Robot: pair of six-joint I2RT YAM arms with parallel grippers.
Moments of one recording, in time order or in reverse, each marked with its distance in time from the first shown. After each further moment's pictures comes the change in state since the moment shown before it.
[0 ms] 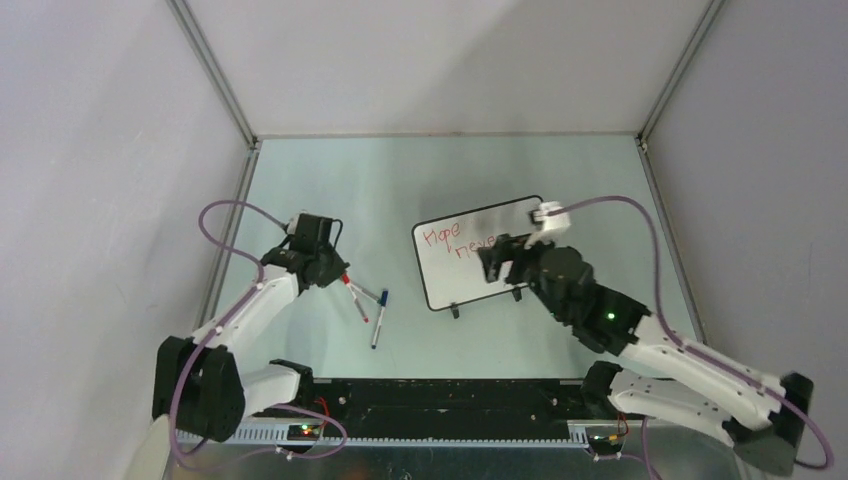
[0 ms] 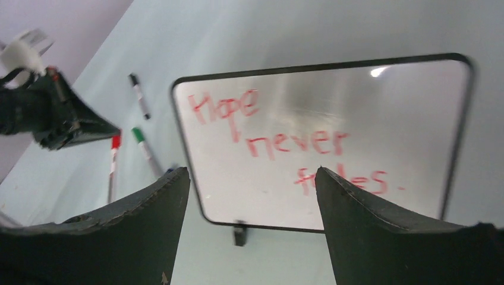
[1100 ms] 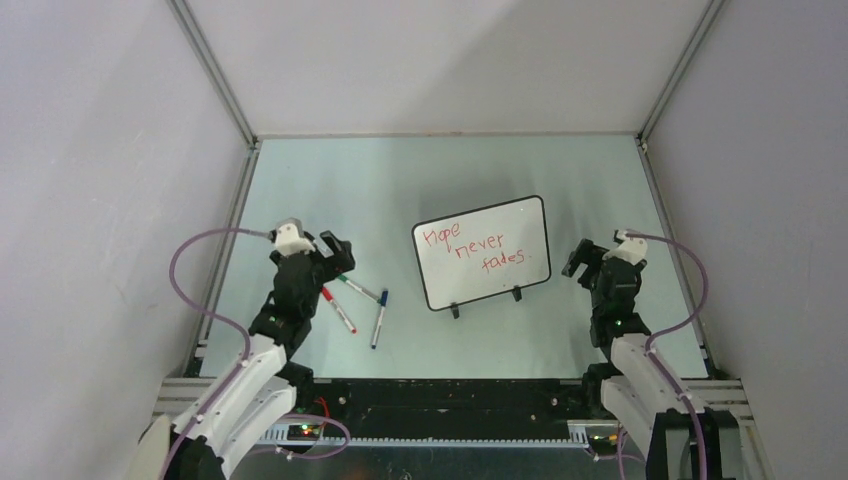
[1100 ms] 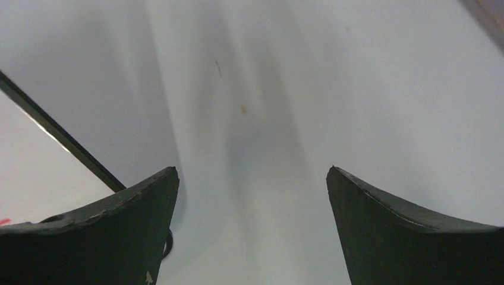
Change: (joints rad) left arm -0.063 -0.411 -0.352 0.586 -0.167 0.306; right arm -0.960 -0.077 -0.585 0.383 -0.237 -0.086
